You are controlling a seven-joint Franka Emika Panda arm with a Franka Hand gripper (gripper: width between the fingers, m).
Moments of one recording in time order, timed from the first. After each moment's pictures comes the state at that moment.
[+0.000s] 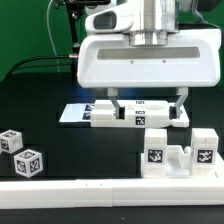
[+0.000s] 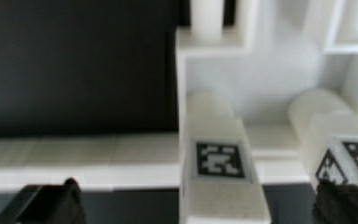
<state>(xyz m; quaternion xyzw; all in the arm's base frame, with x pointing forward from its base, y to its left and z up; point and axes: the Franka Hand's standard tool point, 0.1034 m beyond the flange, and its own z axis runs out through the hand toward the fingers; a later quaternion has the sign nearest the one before) 0.604 0.035 0.095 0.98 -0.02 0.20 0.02</state>
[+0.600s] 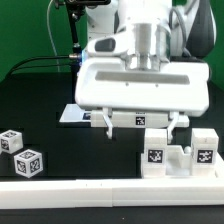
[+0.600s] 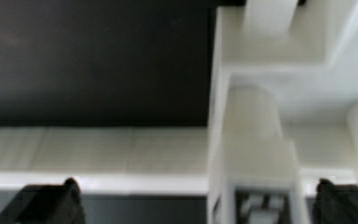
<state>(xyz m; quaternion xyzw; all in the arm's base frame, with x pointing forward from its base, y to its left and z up) 0.602 0.034 0.045 0.96 -0.03 0.29 0.04</state>
